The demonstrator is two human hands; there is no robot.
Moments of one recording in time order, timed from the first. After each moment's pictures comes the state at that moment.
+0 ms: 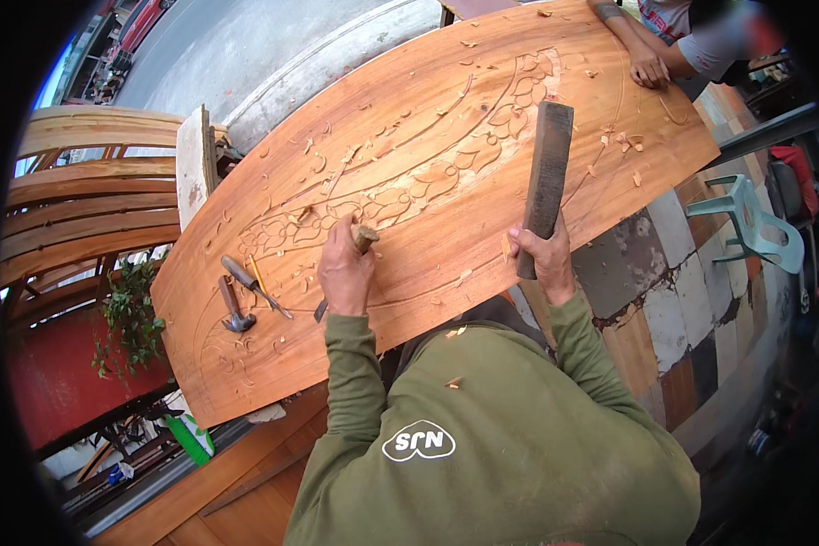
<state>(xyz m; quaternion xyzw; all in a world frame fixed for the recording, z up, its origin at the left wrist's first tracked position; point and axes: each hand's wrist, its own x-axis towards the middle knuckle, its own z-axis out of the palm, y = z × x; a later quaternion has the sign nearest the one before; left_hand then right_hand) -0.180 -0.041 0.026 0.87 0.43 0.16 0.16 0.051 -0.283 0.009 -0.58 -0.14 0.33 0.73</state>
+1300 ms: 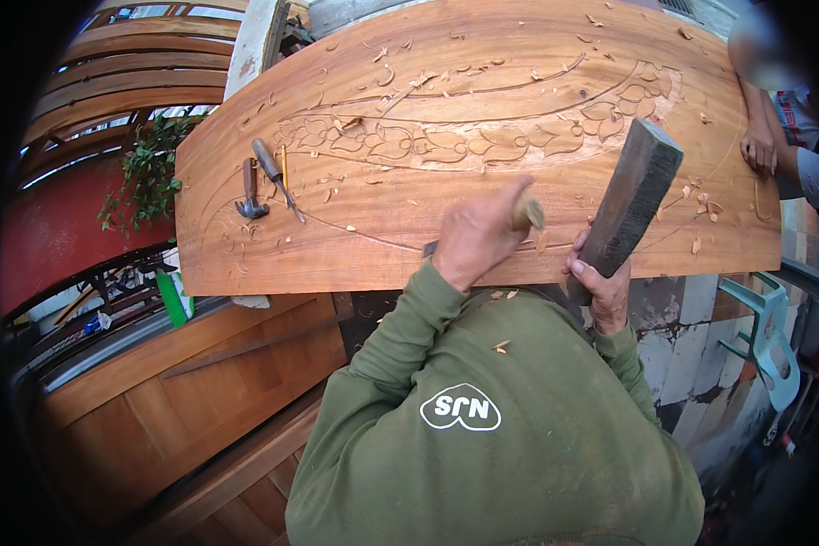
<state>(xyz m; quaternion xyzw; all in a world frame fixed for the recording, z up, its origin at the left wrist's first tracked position) -0.069 -0.140 0.061 0.86 0.36 0.12 0.34 0.103 -0.312 0.025 -0.57 -0.19 0.47 0.64</state>
